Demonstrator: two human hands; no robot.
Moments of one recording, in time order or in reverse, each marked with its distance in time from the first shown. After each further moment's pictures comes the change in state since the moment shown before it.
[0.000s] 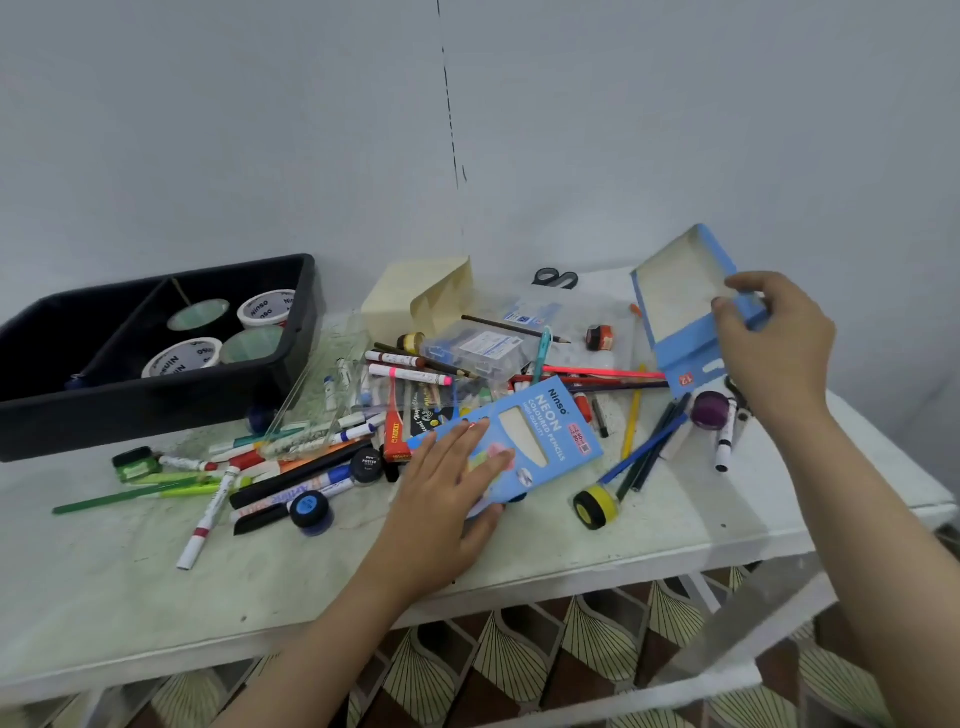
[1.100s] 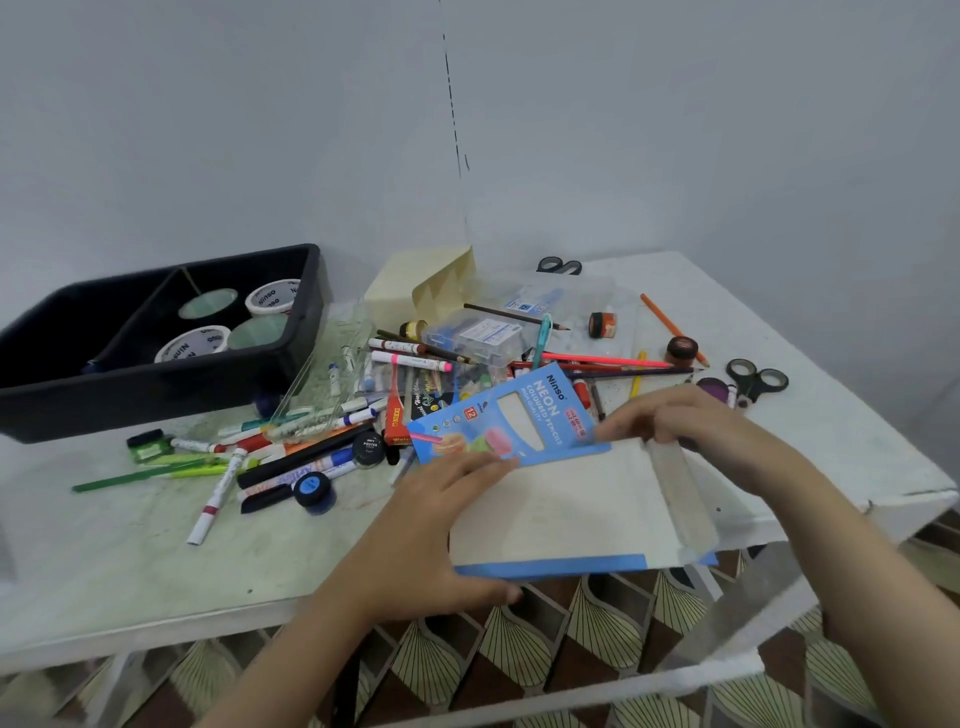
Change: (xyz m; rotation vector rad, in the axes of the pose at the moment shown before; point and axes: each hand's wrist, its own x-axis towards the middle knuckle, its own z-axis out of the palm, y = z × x) left_hand -0.018 0.034 -0.056 -0.204 -0.317 -0.077; right_hand -0.041 0.025 0.017 0.331 -1.178 0.256
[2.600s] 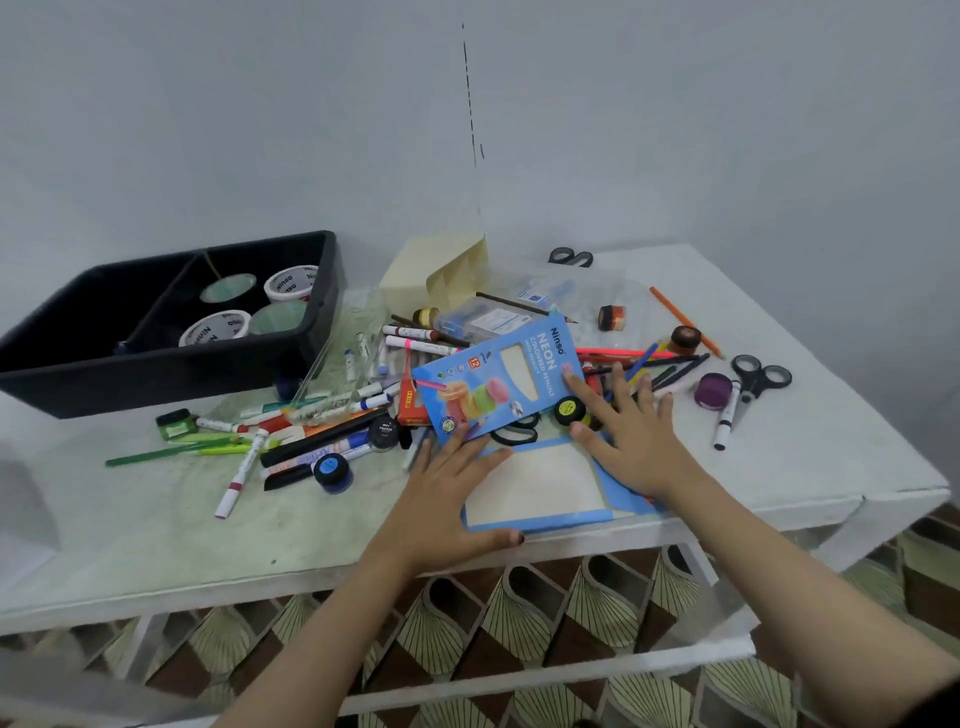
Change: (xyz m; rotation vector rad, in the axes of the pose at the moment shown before) left_hand 0.018 -0.037 0.042 0.110 -0.037 -0.142; right_hand 0.037 0.053 0.035 -0.947 0.316 -0.076
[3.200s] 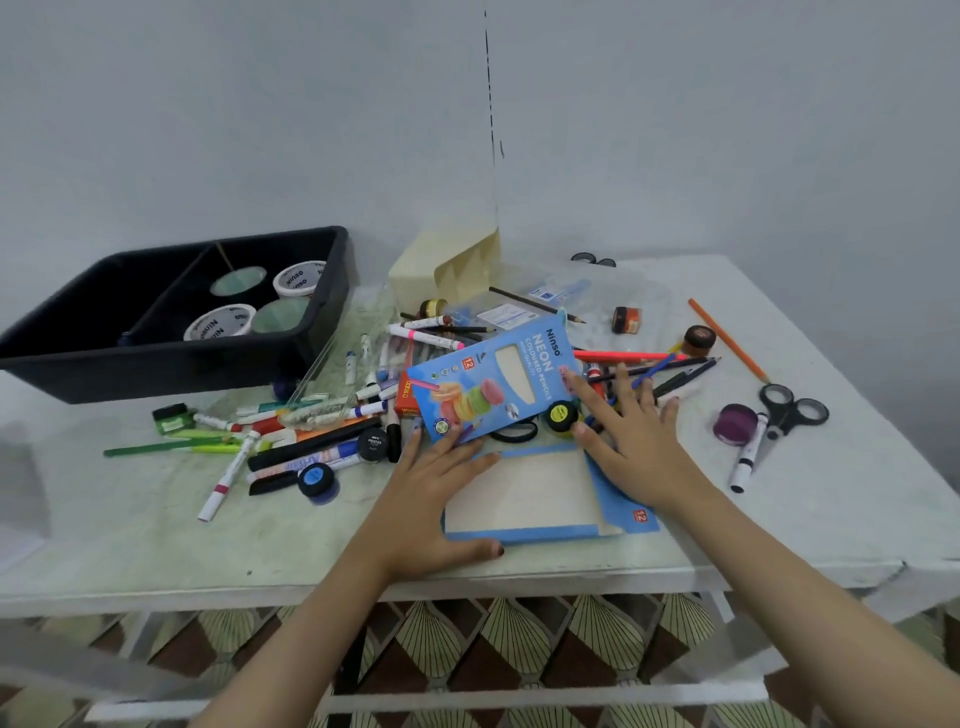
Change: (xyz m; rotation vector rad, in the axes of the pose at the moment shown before) left_hand 0.012 -0.006 -0.005 -0.031 0.161 0.050; right_hand 0.030 0.012 -0.002 0.044 0.009 -0.068
